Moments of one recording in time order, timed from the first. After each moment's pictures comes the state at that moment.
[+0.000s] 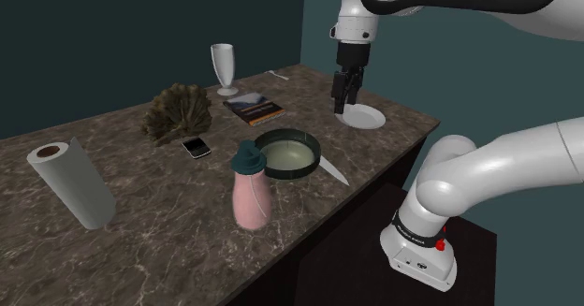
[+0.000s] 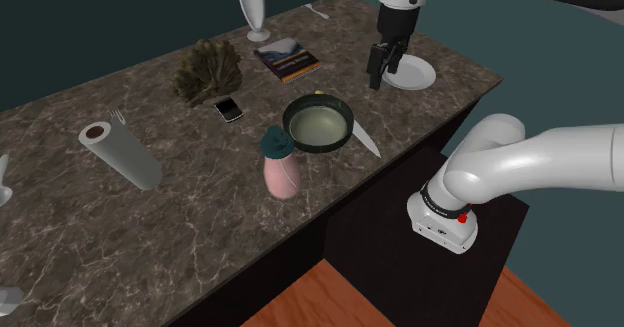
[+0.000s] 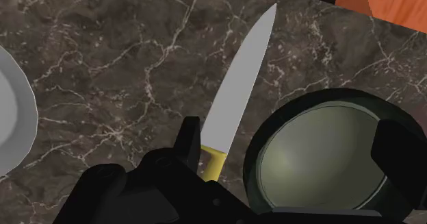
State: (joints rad) arm 0.00 -0.79 -0.01 -2.39 0.12 1.49 -0.09
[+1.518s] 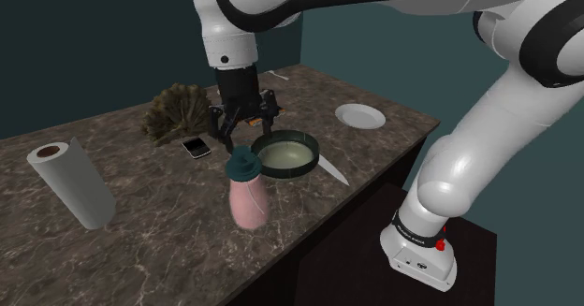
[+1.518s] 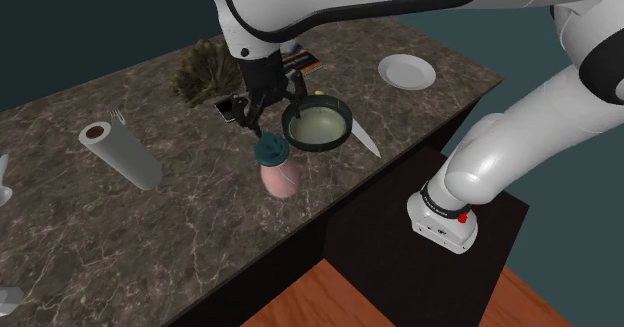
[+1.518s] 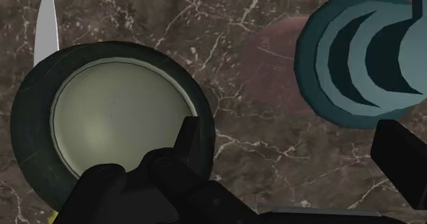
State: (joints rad) arm 0.03 -0.20 0.49 -1.91 0.24 1.58 0.68
